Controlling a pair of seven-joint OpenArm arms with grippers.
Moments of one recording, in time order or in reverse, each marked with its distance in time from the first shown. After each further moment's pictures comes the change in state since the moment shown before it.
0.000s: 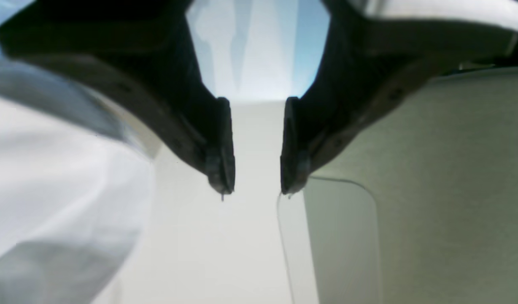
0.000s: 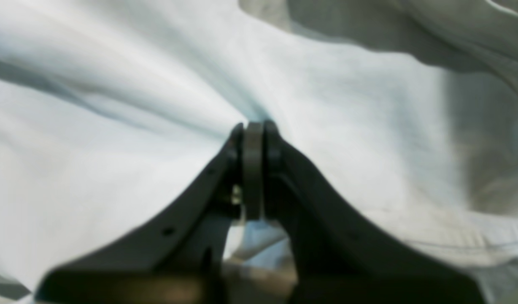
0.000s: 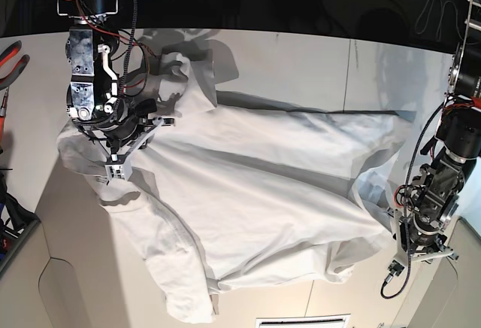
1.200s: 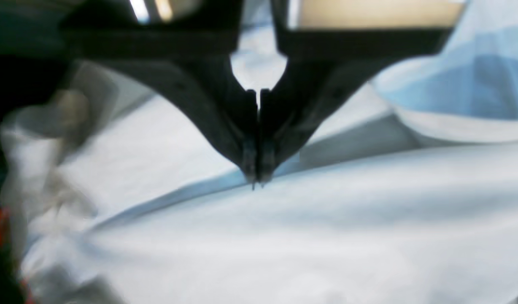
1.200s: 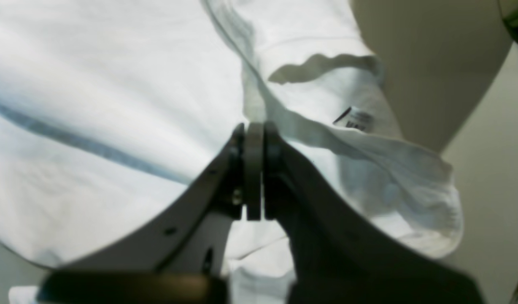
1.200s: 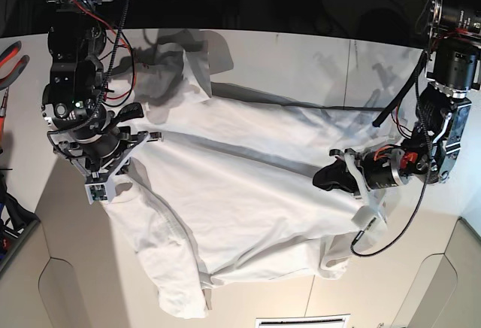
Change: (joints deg) left arm 20.7 3.5 -19.3 25.7 -50.7 -42.6 31.3; right arm -3.0 0.2 0.0 22.8 -1.3 0.5 -6.9
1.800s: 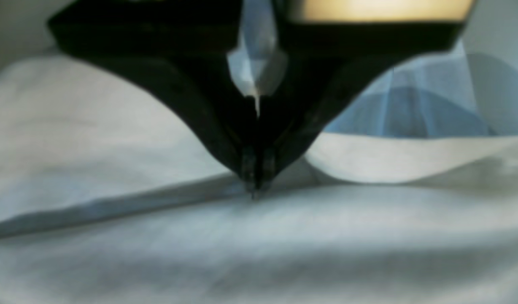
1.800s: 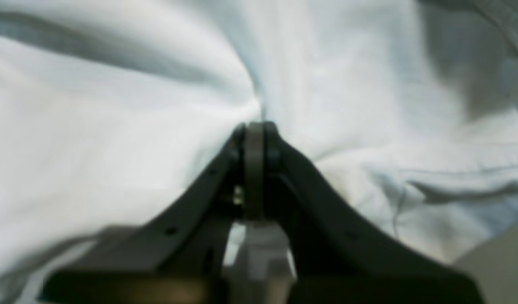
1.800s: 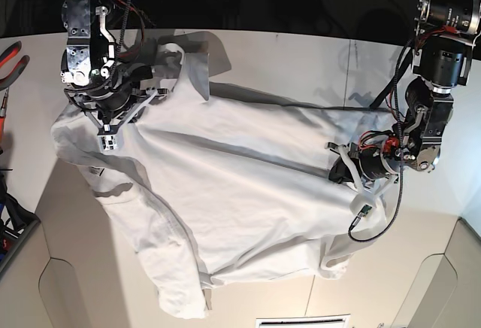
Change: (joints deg) left arm 0.1 2.4 0.0 -7.2 21.1 9.4 -14.9; right arm -5.2 0.0 0.0 -13.1 1.1 -1.4 7.1
